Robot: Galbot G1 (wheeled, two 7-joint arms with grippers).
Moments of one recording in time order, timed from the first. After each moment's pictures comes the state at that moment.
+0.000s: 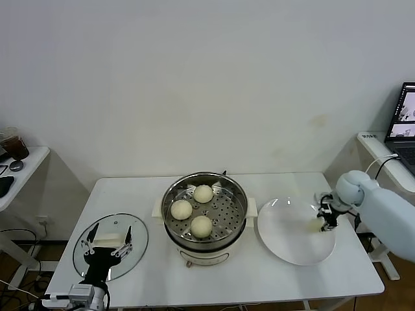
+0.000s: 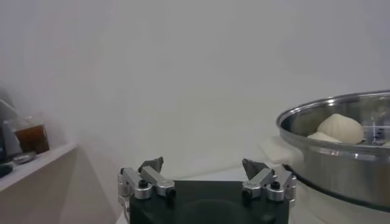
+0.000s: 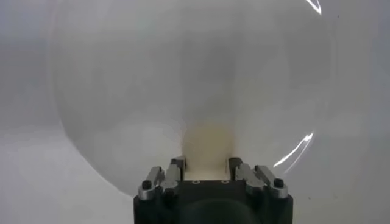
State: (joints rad) left arm 1.65 -1.32 -0.65 -2.14 -0.05 0.08 -0.07; right arm -0.12 0.66 -0.58 1.16 -0.30 -0.22 -1.19
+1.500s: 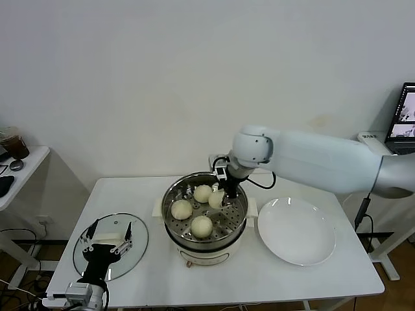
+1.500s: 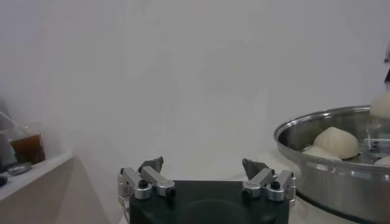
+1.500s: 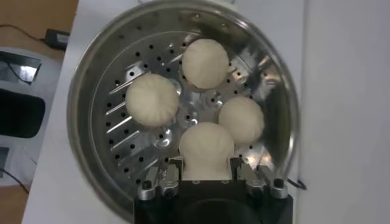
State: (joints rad) left arm 1.65 -1.32 -0.65 -2.16 -0.07 0.08 -0.06; right arm 0.53 1.07 -1.28 1.45 0.43 -0.65 -0.93
